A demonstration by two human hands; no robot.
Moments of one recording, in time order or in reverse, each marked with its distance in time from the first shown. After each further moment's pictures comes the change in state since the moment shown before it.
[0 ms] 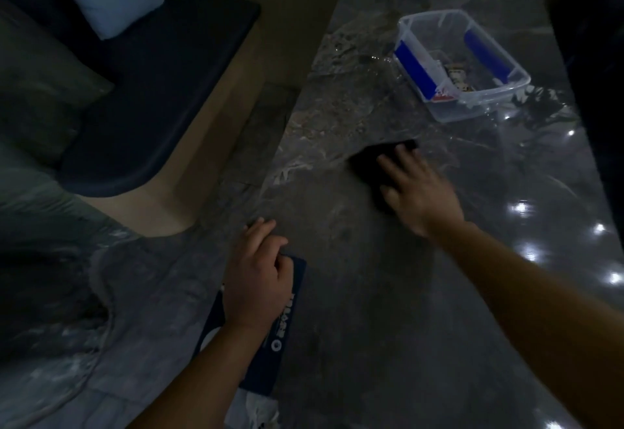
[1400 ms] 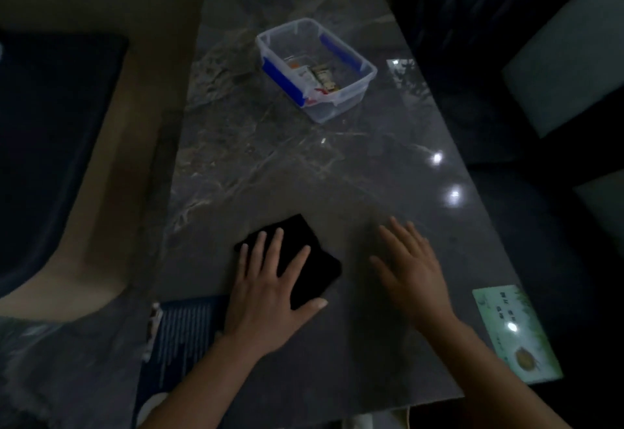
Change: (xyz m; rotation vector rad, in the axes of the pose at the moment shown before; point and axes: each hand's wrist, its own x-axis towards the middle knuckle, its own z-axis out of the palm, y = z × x) left_hand 0.010 0.079 0.043 0.390 -0.550 0.552; right_hand -0.198 0.023 0.002 0.311 0.220 0.466
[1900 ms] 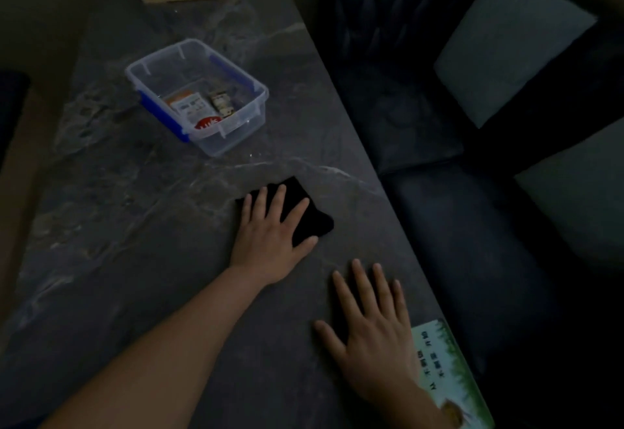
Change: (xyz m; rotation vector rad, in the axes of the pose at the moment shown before) left_hand 0.224 0.118 0.019 0.158 -0.020 0.131; right_hand -0.008 0.089 0.003 -0.211 -0.063 0.141
